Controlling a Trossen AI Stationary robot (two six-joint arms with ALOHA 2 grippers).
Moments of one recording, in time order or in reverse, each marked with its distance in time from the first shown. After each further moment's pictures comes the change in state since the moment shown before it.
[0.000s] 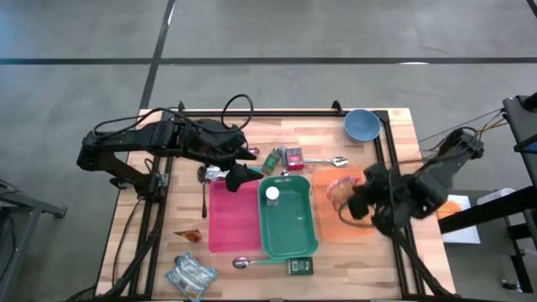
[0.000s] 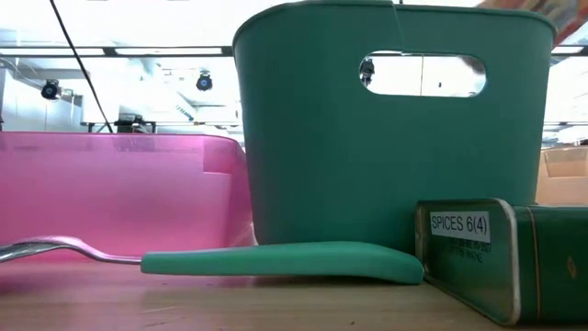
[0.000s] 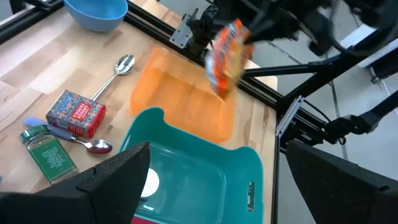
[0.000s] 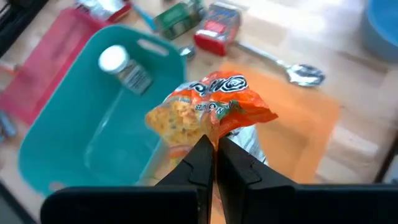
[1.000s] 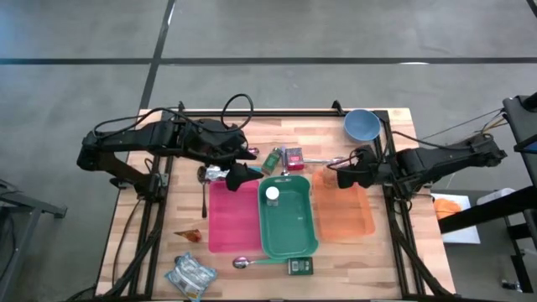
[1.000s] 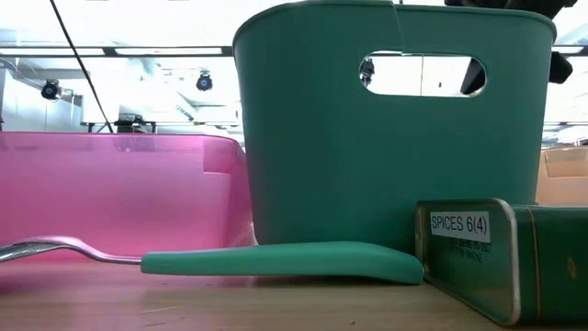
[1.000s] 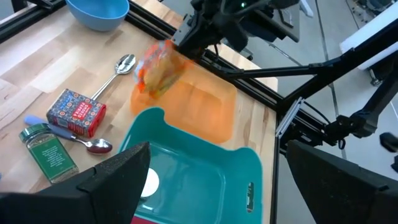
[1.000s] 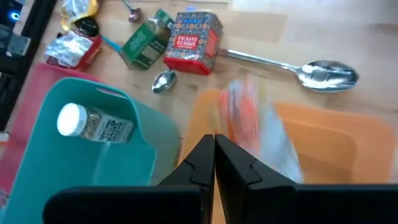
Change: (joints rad) left arm 0.000 0.000 0.000 0.000 0.000 -0.014; right arm -0.460 -0.352 -0.595 0.642 -0.165 -0.305
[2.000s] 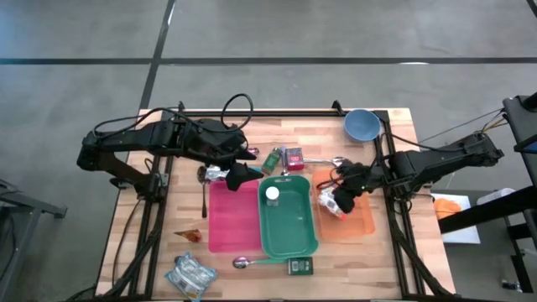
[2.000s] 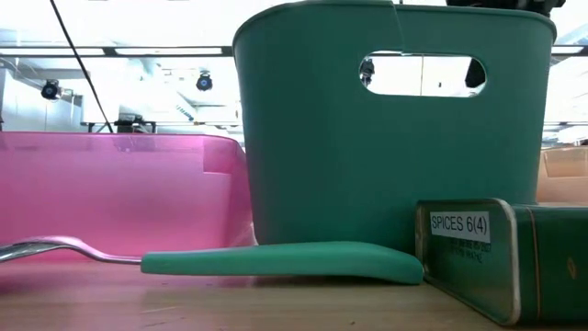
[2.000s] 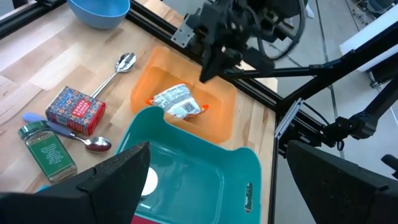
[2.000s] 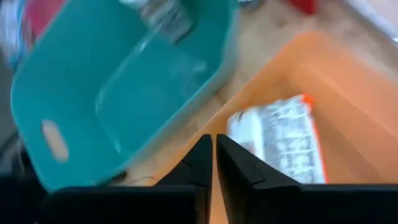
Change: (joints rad) left arm 0.000 0.000 0.000 -0.002 0.000 -0.008; right arm -0.002 0.088 0.016 0.138 -0.376 -0.507
